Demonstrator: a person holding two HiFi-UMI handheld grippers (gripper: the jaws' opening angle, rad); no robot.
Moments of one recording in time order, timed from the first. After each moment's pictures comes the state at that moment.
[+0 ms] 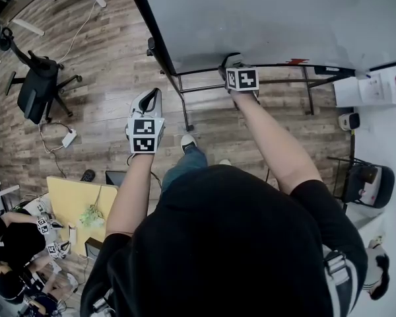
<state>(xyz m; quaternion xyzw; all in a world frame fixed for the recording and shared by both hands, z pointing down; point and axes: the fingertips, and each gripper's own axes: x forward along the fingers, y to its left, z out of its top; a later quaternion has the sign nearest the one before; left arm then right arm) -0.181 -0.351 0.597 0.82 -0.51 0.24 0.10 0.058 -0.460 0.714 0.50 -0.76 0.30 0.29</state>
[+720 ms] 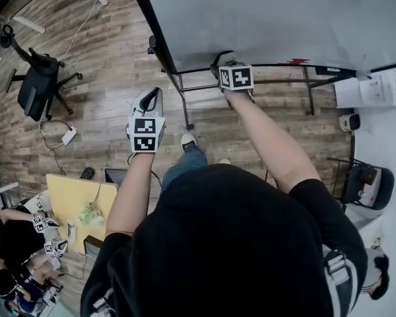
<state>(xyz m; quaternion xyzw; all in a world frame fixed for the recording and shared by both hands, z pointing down) -0.183 -0.346 0.600 0.82 -0.51 0.24 0.11 0.020 -0.459 0.700 0.48 -0.78 0.30 0.27</state>
